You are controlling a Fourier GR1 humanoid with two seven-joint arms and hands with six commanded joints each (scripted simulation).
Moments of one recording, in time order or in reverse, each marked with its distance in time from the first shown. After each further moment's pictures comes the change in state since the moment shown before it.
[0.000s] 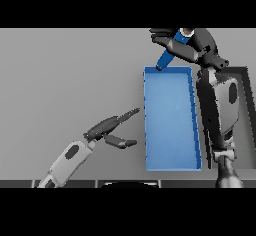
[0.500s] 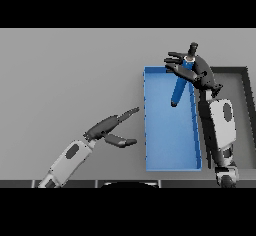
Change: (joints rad) left arm 0.000 -0.005 0.007 0.009 0.004 0.004 -0.001; right arm 0.346 0.013 0.064 0.047 0.088 -0.095 0.072
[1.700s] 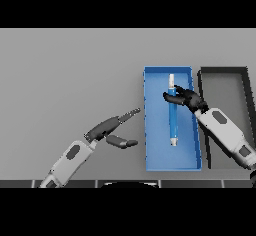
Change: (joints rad) left arm 0.002 -0.011 -0.006 -0.001 0.005 0.000 0.021; right arm -0.057 -0.397 0.851 0.207 -0.325 -0.215 -0.049
